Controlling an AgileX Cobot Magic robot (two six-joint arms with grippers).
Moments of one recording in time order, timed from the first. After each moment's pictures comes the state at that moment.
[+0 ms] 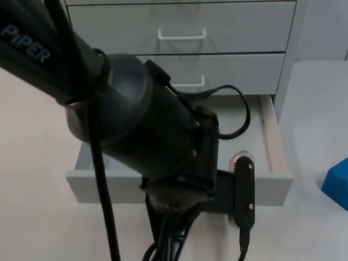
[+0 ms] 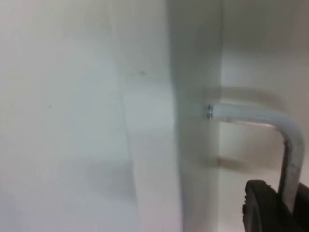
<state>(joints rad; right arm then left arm) -0.03 0.80 -0.73 0.03 0.92 -0.03 -0.98 2.07 -1.00 0.81 0.58 -0.06</state>
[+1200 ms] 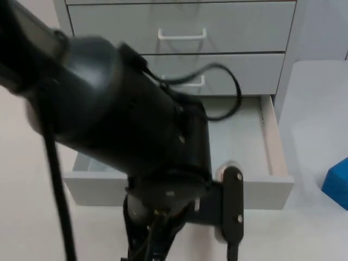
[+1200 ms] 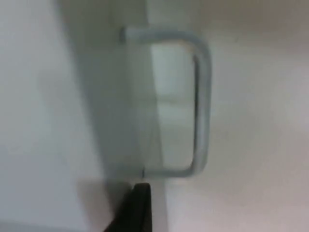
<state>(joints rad) -0.03 0.80 -0.73 0.03 0.92 -0.03 -1.00 1.94 -0.96 0.62 0.70 0.09</state>
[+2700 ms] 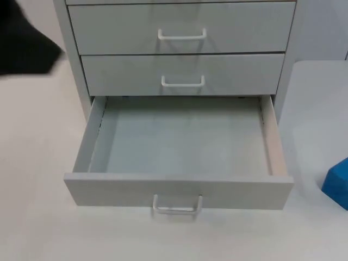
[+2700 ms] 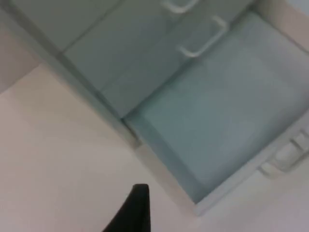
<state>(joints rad) -0.03 0.81 -0.73 0.09 0.95 -0.09 -0.62 0.88 -0.85 0.19 0.78 0.00</state>
